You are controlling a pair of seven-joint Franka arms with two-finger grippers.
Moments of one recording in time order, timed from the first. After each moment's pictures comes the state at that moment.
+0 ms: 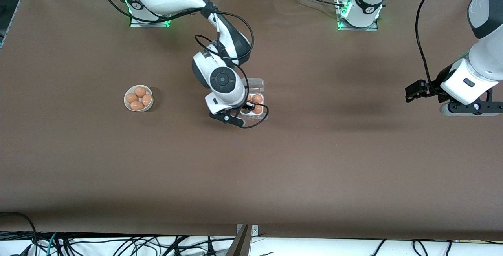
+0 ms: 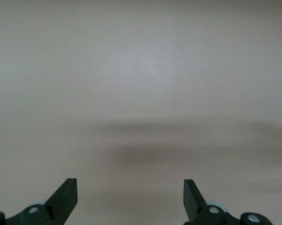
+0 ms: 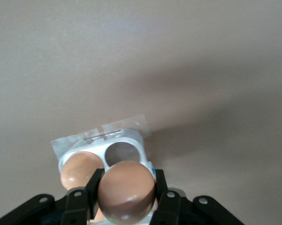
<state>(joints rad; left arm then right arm) -0.03 0.14 -0.02 -1.62 0.02 1.72 -0.07 0.67 0.77 0.05 -1.38 0.12 2.09 0.94</state>
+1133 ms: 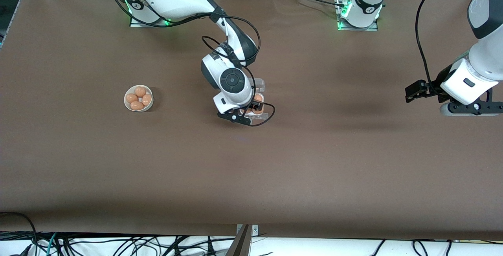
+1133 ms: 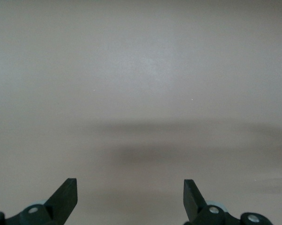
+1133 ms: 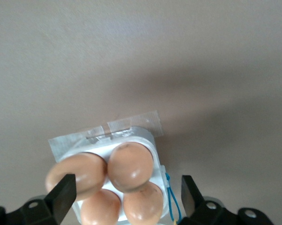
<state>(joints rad) -0.03 0.14 -0.02 -1.62 0.02 1.72 -0.07 0.70 0.81 0.04 -1.36 0.12 2.12 0.95</state>
